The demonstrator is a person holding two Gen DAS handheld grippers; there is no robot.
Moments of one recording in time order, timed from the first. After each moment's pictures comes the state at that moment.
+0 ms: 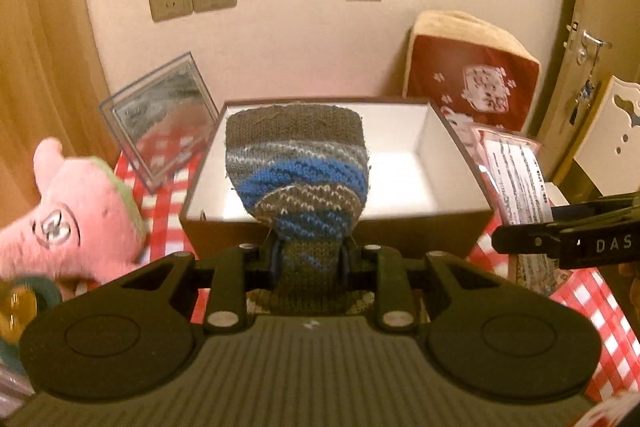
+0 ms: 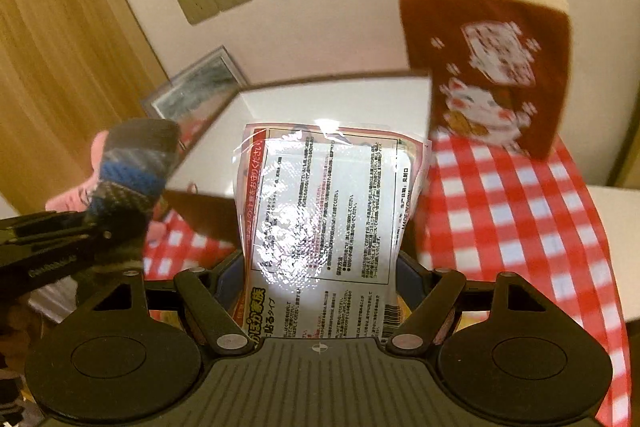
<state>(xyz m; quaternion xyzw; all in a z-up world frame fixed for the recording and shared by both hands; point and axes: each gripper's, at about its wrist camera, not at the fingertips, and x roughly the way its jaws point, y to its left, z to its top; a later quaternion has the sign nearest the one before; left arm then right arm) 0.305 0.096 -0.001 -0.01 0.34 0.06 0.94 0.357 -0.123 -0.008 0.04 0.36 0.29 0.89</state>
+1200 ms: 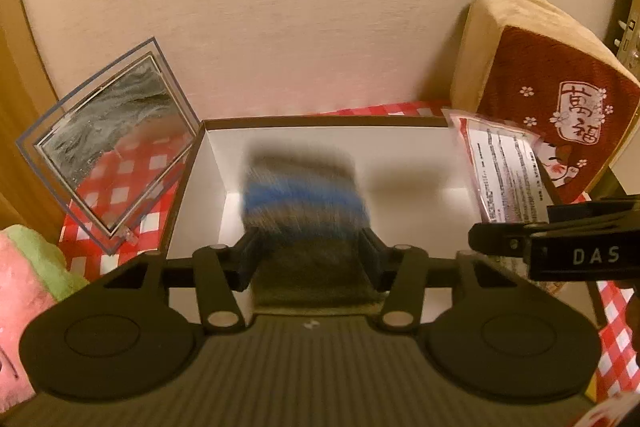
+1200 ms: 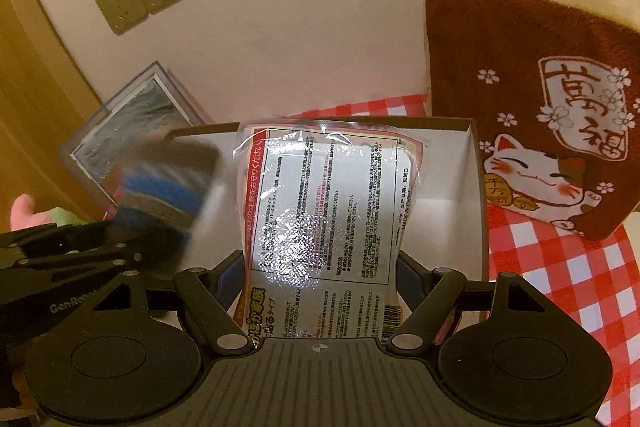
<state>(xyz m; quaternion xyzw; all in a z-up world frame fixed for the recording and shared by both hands) 0.486 0.127 -0.061 -0.01 0.39 0.06 0.92 0.534 -0.050 -0.023 0.04 0.39 0.25 0.89</state>
